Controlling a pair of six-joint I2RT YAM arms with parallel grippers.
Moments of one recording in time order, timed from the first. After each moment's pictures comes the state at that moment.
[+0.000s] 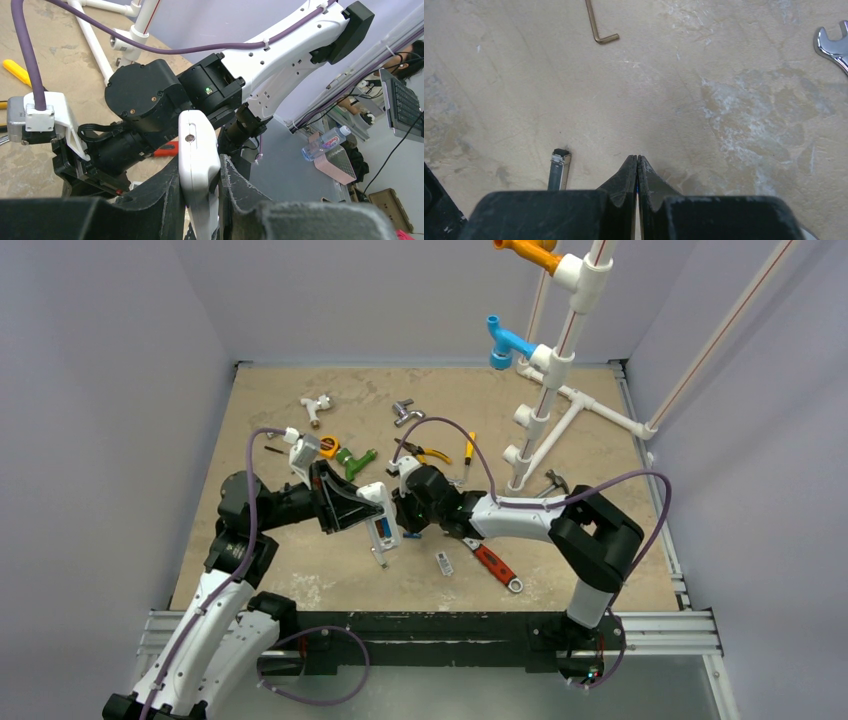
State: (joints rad) left arm -0.29 0.64 0.63 0.11 0.97 -0.62; right arm 0.96 1.75 0.98 0.09 -0.03 0.32
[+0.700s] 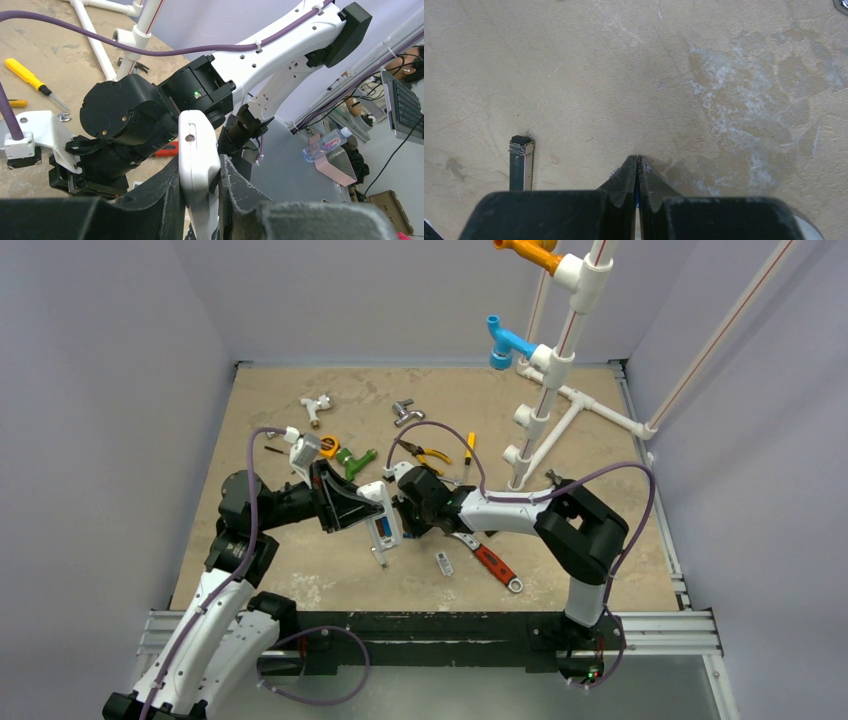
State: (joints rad) left arm -0.29 0.65 0.63 0.11 0.96 -0.62; right arm 0.96 1.83 1.07 -0.11 0.01 0.29
